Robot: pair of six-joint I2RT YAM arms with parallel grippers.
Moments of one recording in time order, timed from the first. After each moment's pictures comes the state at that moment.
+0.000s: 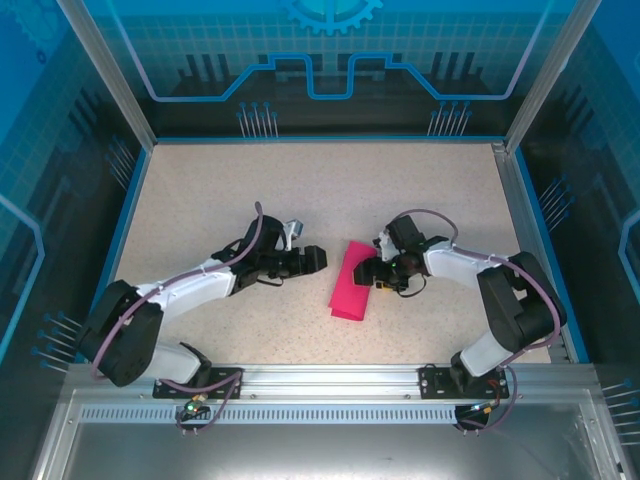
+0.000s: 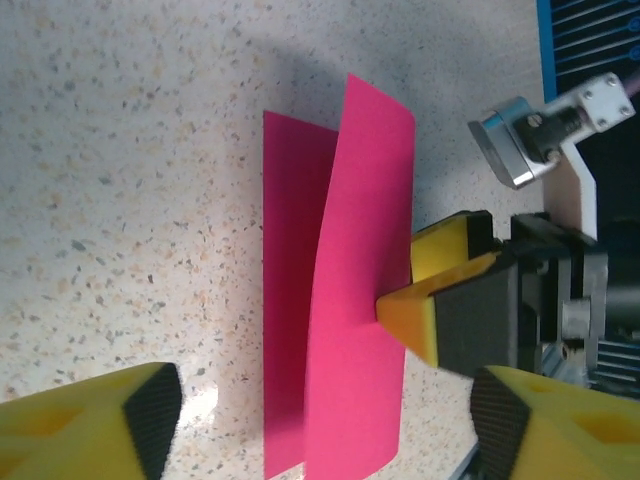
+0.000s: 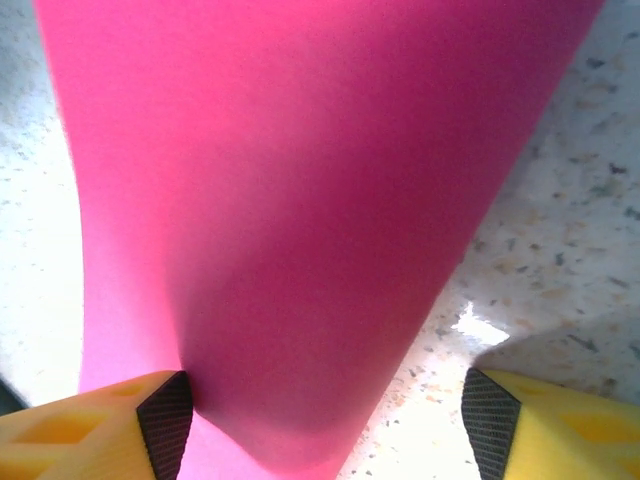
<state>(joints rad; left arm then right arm) -0.54 1.41 0.71 -0.04 0.43 -0.77 0.45 1.58 0.78 -0.44 -0.44 0.48</state>
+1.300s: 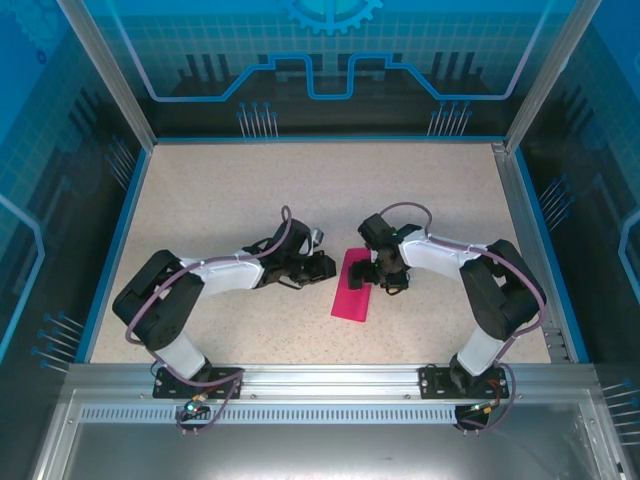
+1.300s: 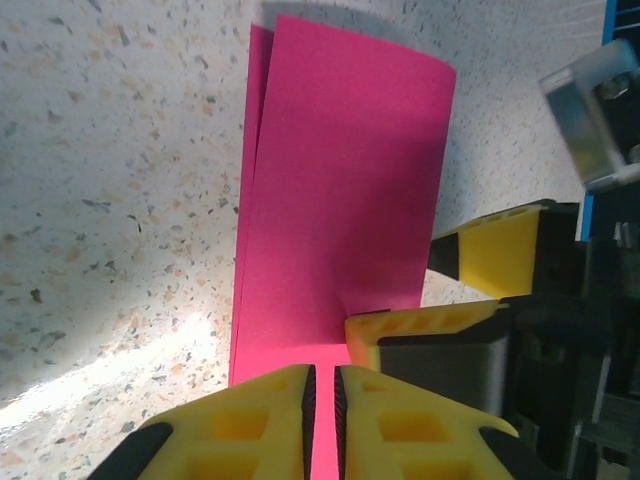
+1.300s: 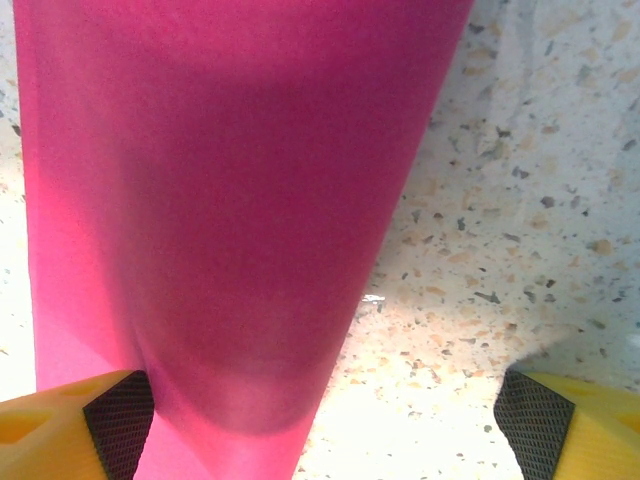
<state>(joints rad) -0.63 1.65 0.80 0.03 0.45 -0.88 0.58 1.69 0.97 -0.71 -0.13 0.57</state>
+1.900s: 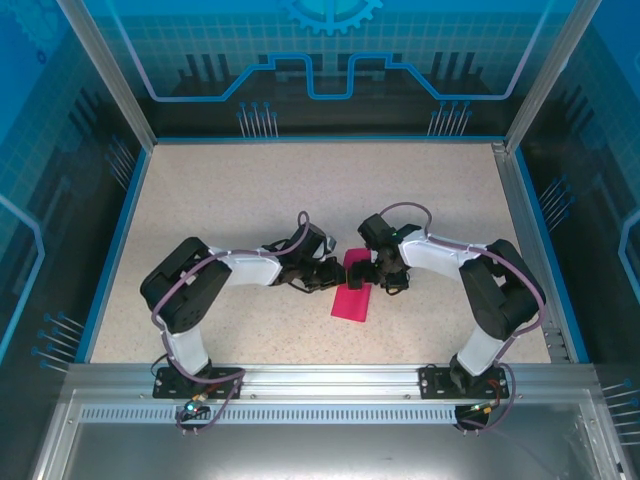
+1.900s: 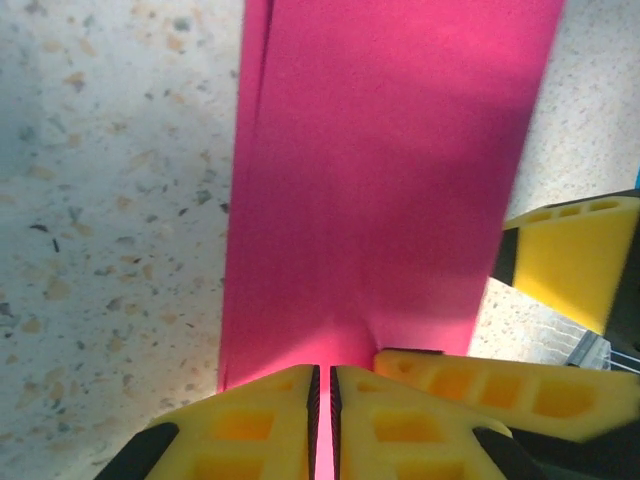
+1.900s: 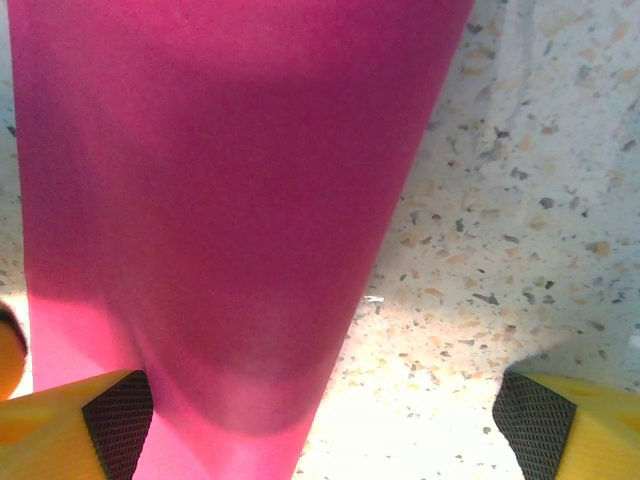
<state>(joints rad) -0.68 1.82 0.88 0.02 0.47 -0.90 0.58 1.70 0.97 -0.70 -0.13 0.57</state>
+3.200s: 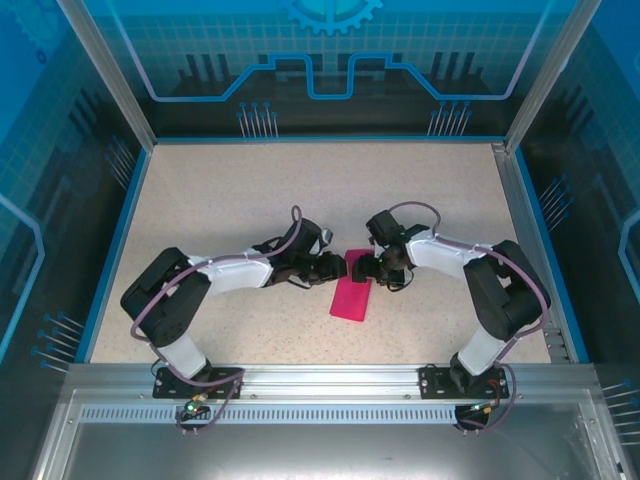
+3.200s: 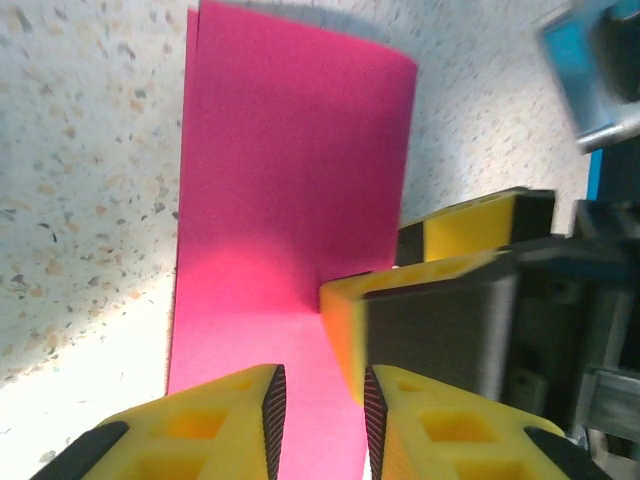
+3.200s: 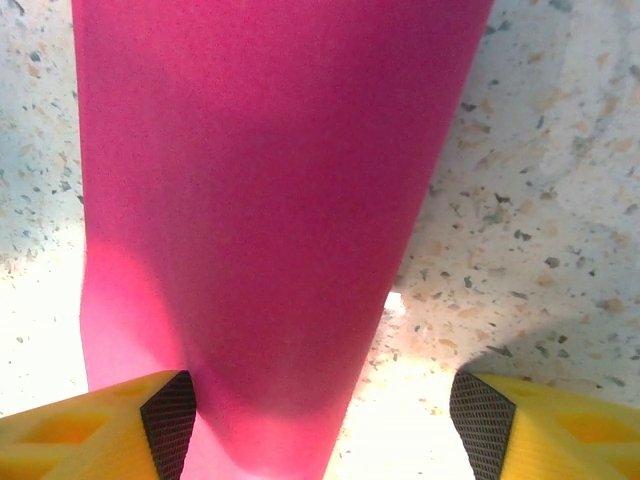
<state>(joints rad) -0.69 1.66 0.86 -0.01 0.39 -0.91 0.53 1.68 0.94 -0.61 -0.21 0.59</state>
